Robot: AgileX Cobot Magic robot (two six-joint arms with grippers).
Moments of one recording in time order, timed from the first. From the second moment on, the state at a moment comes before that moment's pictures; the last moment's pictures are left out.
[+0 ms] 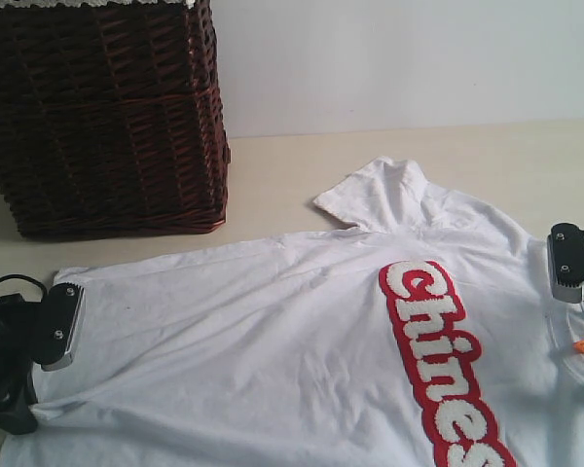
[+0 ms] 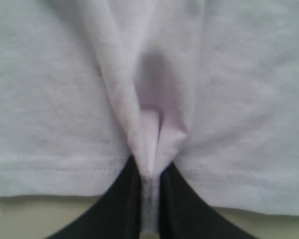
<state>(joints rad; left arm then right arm) -0.20 1.74 -0.68 -0.21 0.64 1.44 -0.15 1.88 -0.95 0.05 0.76 -1.37</state>
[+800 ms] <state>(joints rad) -0.20 1.74 -0.68 -0.22 0.64 1.44 -0.15 1.89 -0.95 -0.02 0.70 -1.30</state>
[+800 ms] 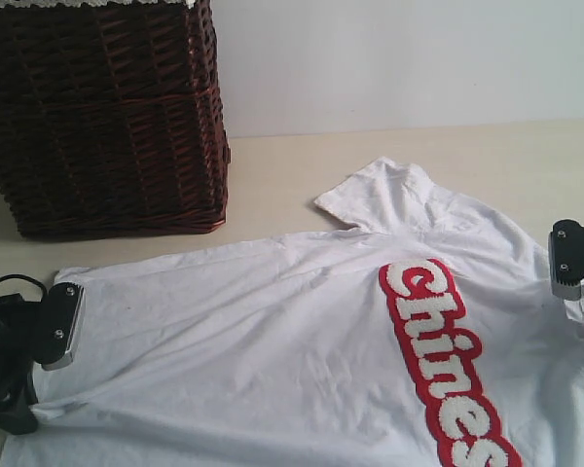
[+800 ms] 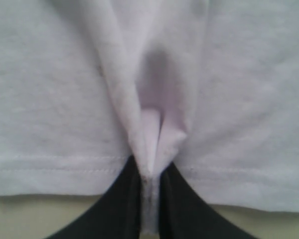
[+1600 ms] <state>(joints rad) -0.20 1.74 -0.68 -0.22 0.64 1.44 -0.15 1.89 -0.95 -0.02 0.72 -1.34</state>
